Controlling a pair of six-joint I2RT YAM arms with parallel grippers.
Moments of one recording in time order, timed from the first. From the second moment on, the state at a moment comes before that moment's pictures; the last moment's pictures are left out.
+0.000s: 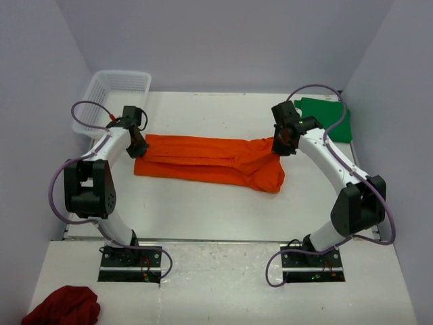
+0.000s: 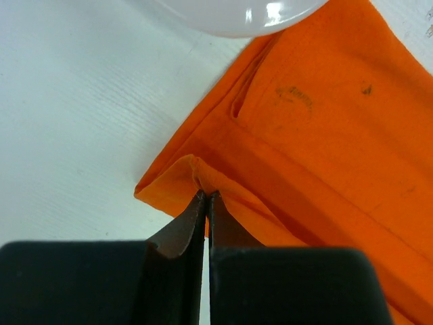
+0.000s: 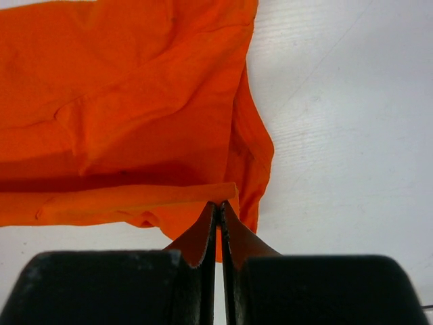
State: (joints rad) left arm -0.03 1.70 1.23 -0.69 -0.25 -0.61; right arm 0.35 1.56 1.36 -0.92 0.24 0.52
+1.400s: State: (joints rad) left arm -0.18 1.79 1.40 -0.70 -0.50 -0.63; right arm 0.29 1.92 1.58 -0.89 0.18 0.46
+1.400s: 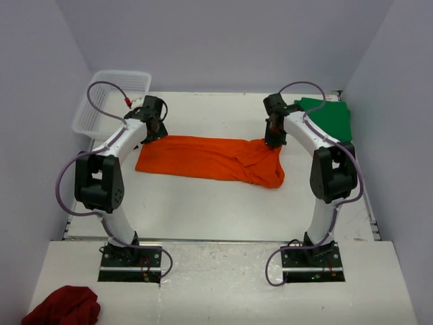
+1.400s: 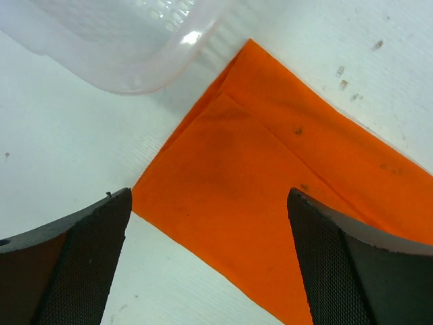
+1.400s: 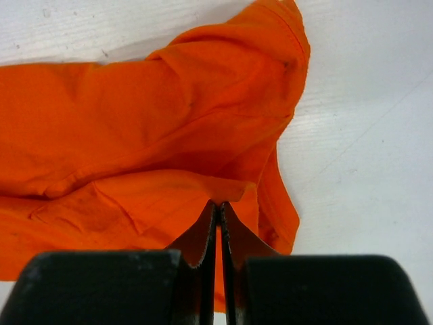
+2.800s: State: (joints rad) left arm -0.49 1.73 1.26 -0.48 -0.09 -0.54; right arm 0.39 1.93 1.56 -0.75 -0.12 0.37
